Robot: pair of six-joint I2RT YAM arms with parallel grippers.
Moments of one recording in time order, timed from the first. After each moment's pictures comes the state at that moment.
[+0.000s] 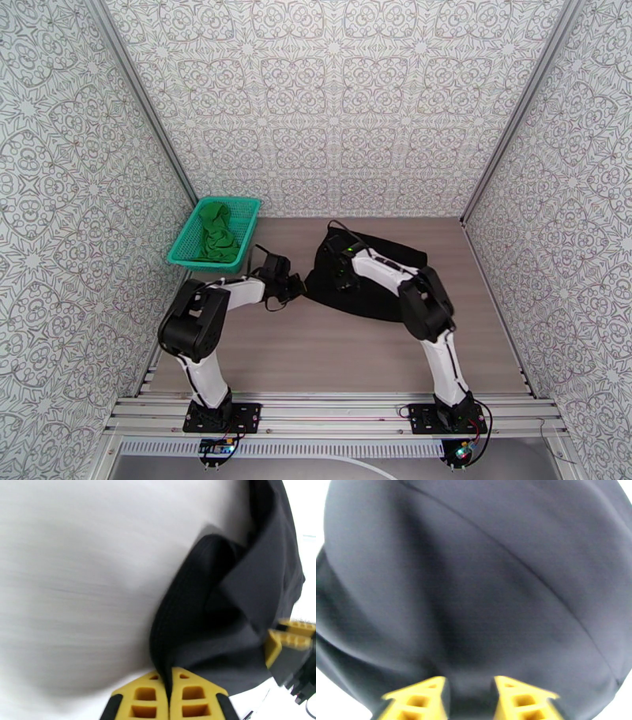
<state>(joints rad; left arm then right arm) -0.28 1.80 0.99 -0.14 0.37 -0.75 0.61 2.05 1.62 -0.85 0.17 0.30</state>
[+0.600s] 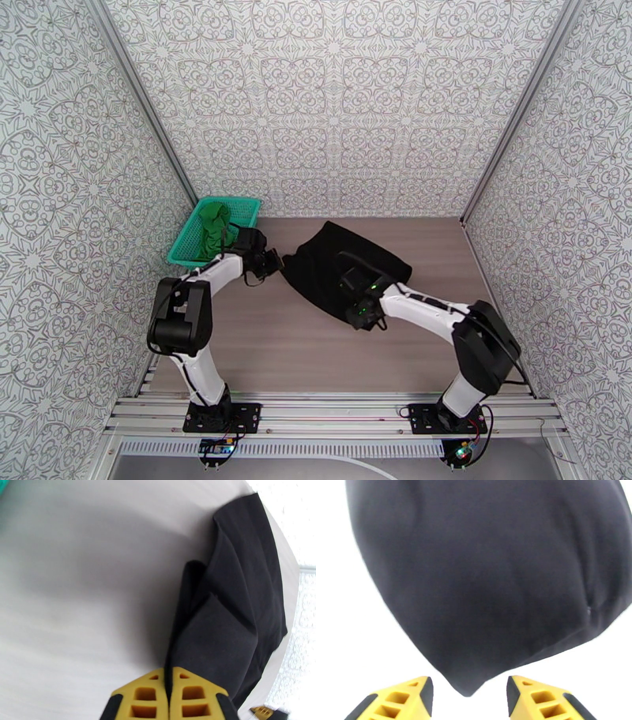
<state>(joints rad) -0.08 1.89 1.32 -0.41 0.39 -0.59 0.79 1.72 1.14 -0.78 0.18 0.11</state>
